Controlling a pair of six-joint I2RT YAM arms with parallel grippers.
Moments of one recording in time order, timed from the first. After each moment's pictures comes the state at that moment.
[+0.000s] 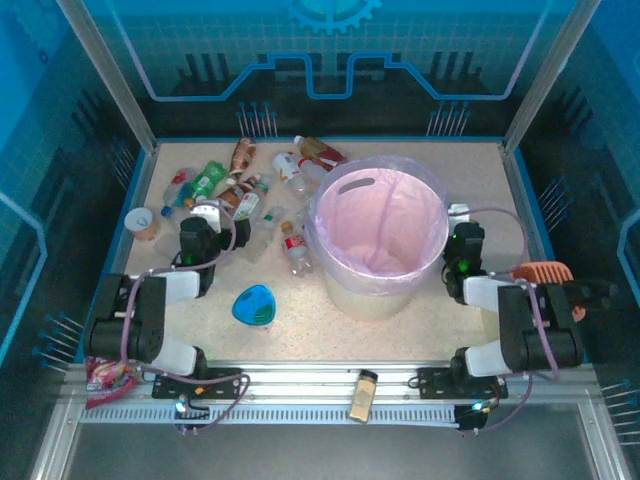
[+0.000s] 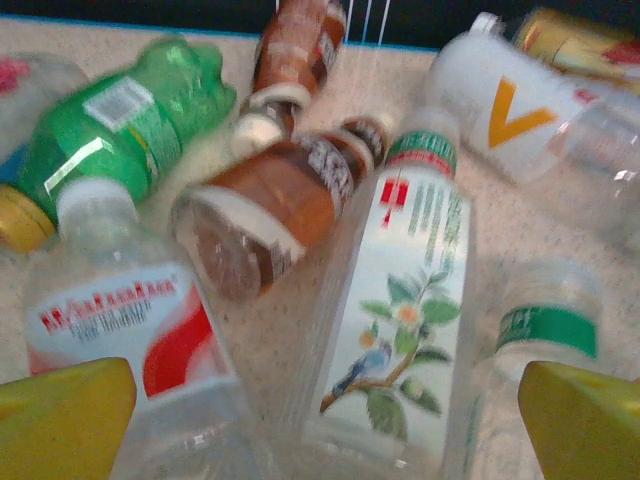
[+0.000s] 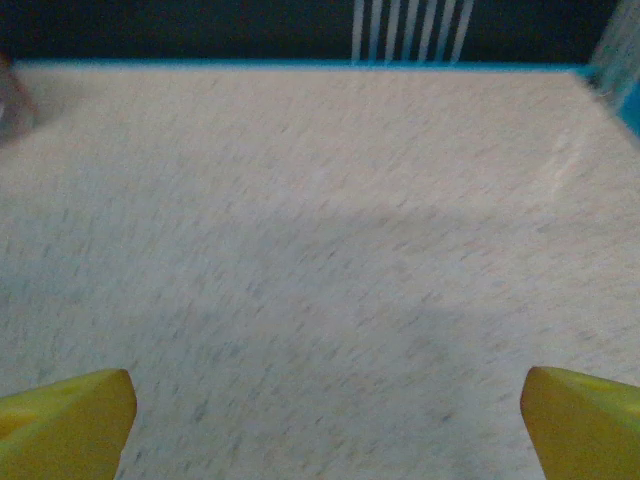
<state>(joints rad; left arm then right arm) 0.01 1.43 0.46 0.58 0.05 -0.11 0.01 1.37 0.40 0.60 0.07 0.03</state>
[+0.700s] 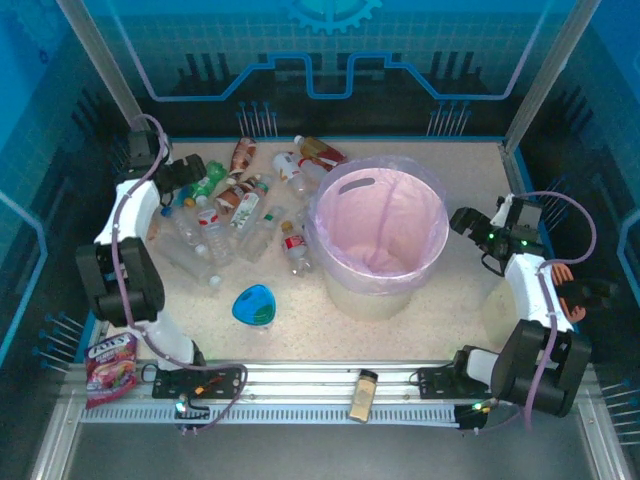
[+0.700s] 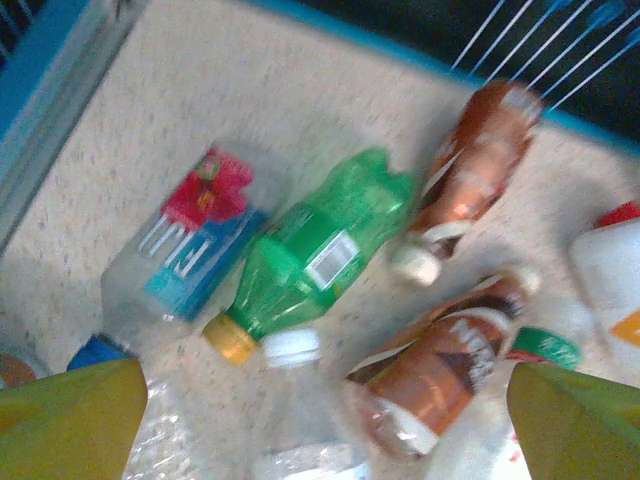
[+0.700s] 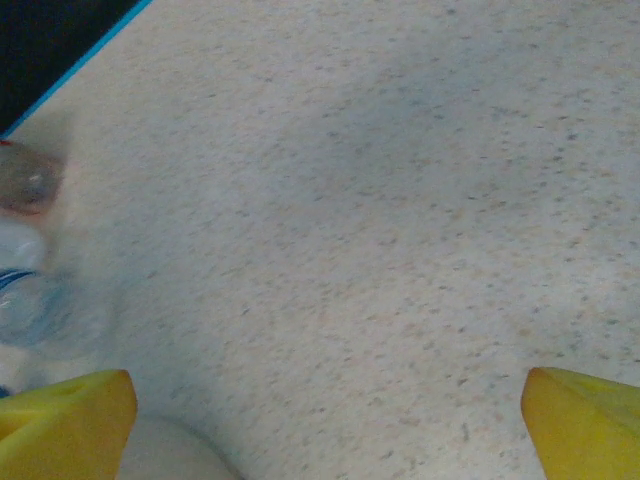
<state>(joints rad) 0.27 1.75 1.44 -0.50 0.11 -0.22 -0.33 1.20 0.80 -0.42 -0.34 0.34</state>
